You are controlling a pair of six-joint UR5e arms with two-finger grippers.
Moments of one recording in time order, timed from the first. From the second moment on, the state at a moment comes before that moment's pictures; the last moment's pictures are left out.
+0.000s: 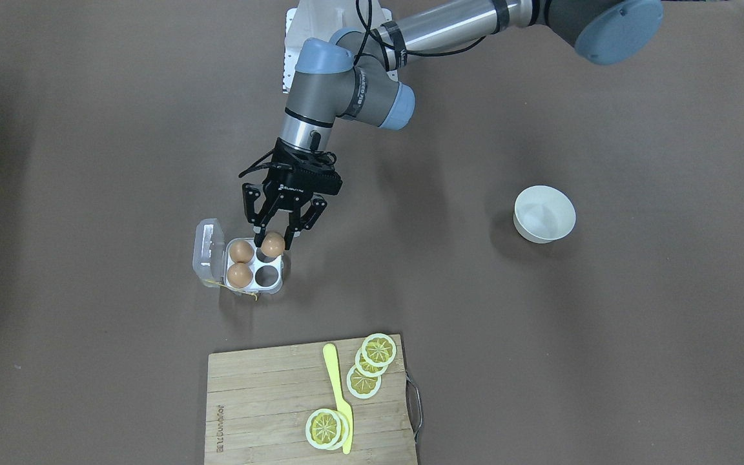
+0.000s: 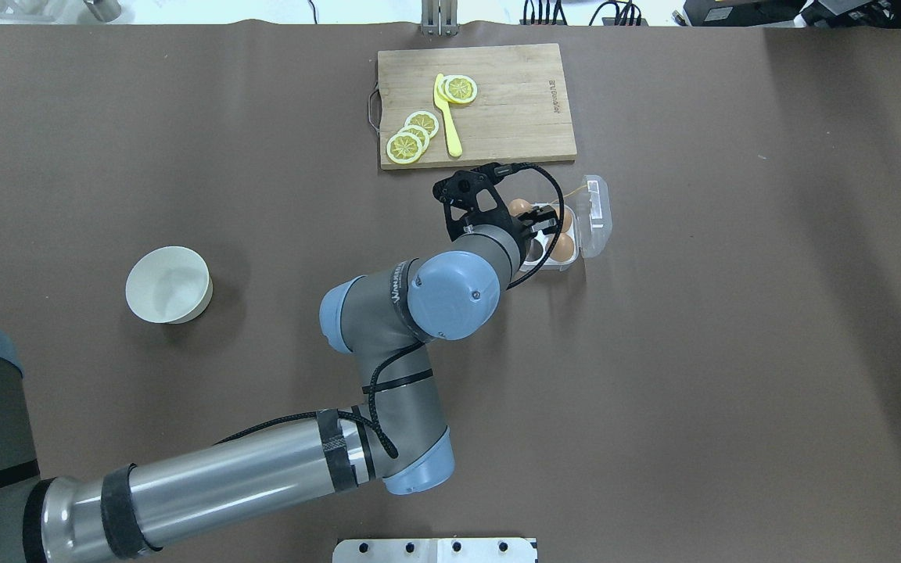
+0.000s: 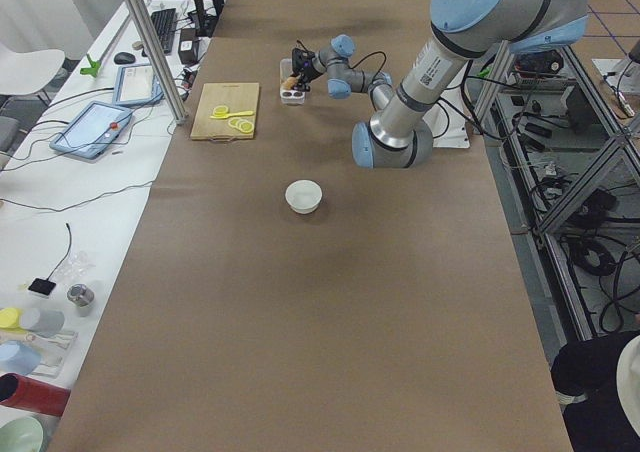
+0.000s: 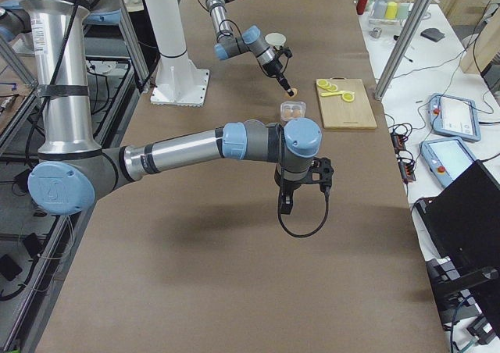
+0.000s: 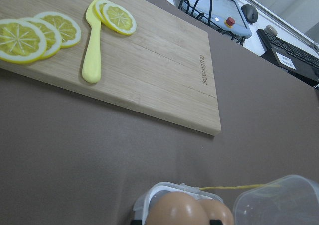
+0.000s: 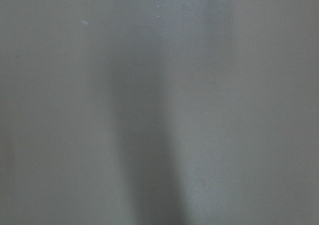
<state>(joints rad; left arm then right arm) -0.38 -2.57 -1.18 -2.27 -1.24 -1.53 1.57 -1.53 1.80 -1.87 2.45 -0.01</state>
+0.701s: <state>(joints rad) -0.38 -2.64 -1.07 -2.28 -1.20 -1.52 1.56 -1.52 1.81 -1.87 2.46 -0.01</state>
